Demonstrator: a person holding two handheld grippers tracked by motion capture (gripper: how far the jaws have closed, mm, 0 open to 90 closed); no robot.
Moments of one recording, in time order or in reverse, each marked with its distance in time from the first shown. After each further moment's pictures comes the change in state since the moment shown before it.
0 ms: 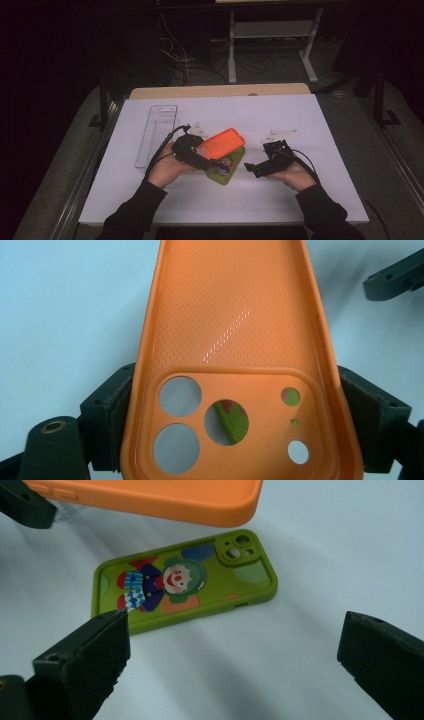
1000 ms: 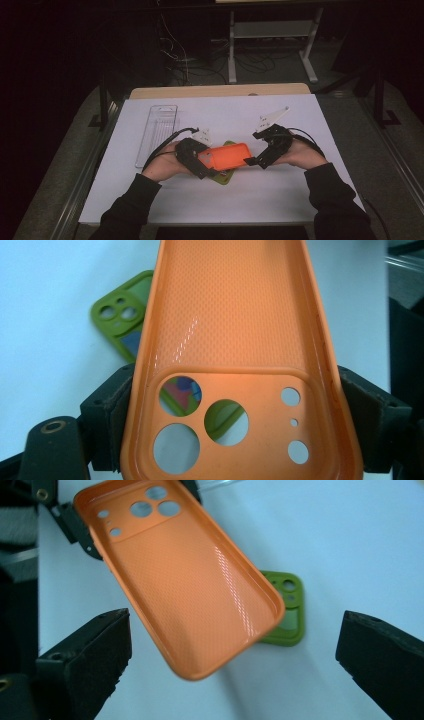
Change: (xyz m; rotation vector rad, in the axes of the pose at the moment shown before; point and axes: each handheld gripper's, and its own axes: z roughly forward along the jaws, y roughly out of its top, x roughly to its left) left arm -0.003 0.004 0.004 0.038 -0.176 0.207; right arm -0.012 0.055 -0.017 0.077 0.225 -0.299
